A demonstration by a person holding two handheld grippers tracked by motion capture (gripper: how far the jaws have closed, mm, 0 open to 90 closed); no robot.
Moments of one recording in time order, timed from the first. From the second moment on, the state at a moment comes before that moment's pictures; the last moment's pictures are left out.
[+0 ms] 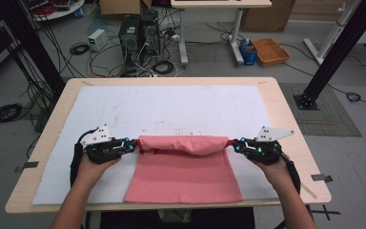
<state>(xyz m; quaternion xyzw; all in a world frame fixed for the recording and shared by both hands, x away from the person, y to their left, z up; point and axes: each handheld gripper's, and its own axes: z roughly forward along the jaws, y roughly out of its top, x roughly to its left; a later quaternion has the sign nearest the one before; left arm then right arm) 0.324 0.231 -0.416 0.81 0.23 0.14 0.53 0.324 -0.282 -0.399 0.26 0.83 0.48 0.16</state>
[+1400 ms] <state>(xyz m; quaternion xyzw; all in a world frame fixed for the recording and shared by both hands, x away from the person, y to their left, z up) 0.274 0.217 -0.447 0.85 0.24 0.06 0.46 0.277 -0.286 -0.447 0.29 0.85 0.44 0.08</state>
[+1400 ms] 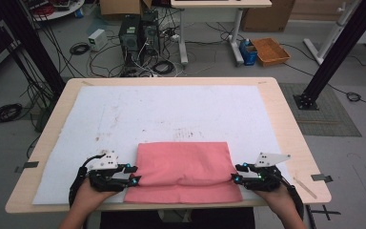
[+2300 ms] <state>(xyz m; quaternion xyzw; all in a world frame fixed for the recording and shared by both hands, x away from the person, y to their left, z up) 0.251 0.238 -0.442 0.83 0.20 0.02 0.51 0.231 -0.292 -0.432 0.27 0.84 0.46 0.09</state>
